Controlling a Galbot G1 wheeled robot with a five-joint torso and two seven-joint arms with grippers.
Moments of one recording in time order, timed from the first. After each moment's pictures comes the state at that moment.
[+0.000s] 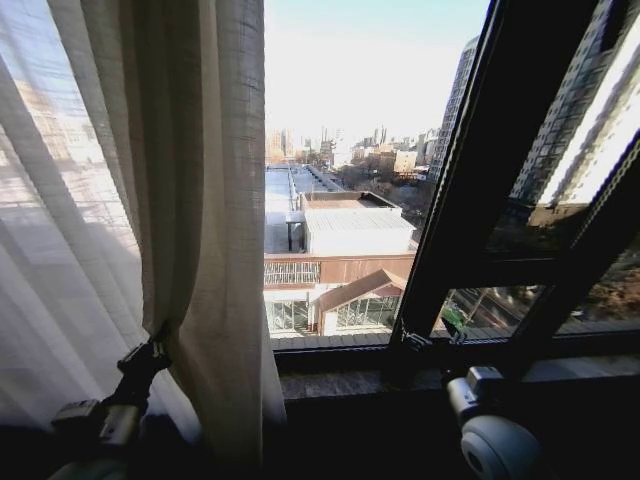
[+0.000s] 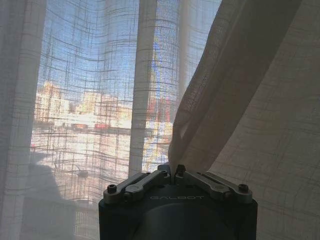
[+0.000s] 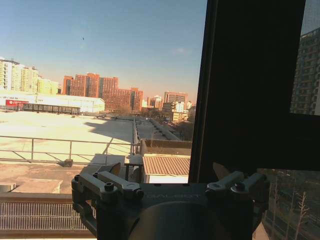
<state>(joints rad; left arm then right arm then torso) 1.68 -1.20 -0.98 -2.37 -0.61 0.21 -0.25 -1.49 1.08 0.60 2.28 0.41 -0.30 0.29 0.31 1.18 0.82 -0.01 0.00</state>
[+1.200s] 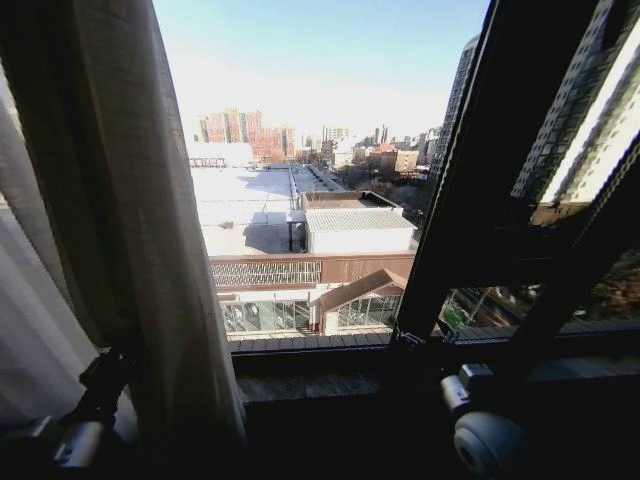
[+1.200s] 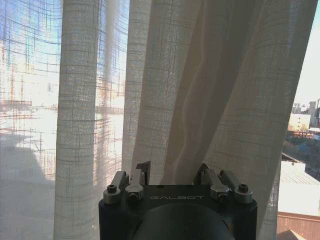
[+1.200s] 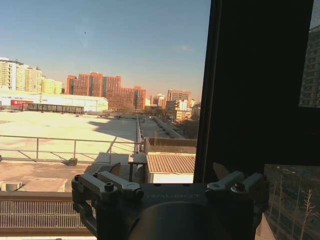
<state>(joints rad) 1.78 -1.26 -0.94 -2.50 -0.58 0.32 -0.21 -1.46 1.09 0.57 2.25 0.41 -0.29 0.29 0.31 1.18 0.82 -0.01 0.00</state>
